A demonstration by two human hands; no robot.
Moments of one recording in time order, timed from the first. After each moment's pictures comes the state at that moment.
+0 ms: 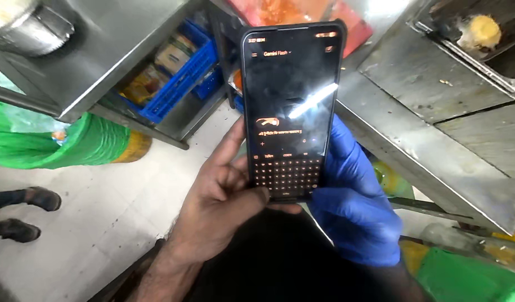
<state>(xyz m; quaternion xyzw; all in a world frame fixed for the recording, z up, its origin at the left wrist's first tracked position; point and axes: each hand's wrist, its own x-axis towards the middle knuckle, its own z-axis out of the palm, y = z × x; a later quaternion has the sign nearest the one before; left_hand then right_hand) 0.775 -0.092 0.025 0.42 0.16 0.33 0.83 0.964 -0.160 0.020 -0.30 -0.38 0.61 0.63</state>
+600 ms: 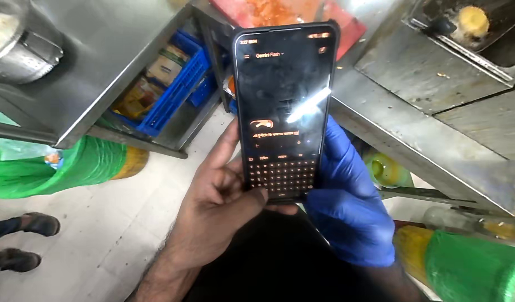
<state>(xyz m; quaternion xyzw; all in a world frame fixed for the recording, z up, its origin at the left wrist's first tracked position) 0.753 -0.054 0.022 0.44 0.16 0.31 0.83 0.930 -0.133 0.019 -0.31 -0.36 0.58 0.66</state>
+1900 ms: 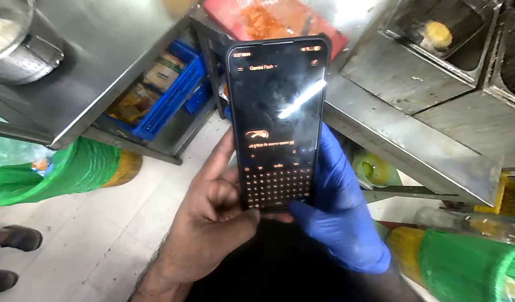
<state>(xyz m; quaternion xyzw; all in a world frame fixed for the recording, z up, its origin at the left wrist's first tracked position) 0.728 -0.076 0.023 0.48 0.12 0.30 0.82 0.910 -0.156 0.030 -0.36 -0.42 0.53 0.64</state>
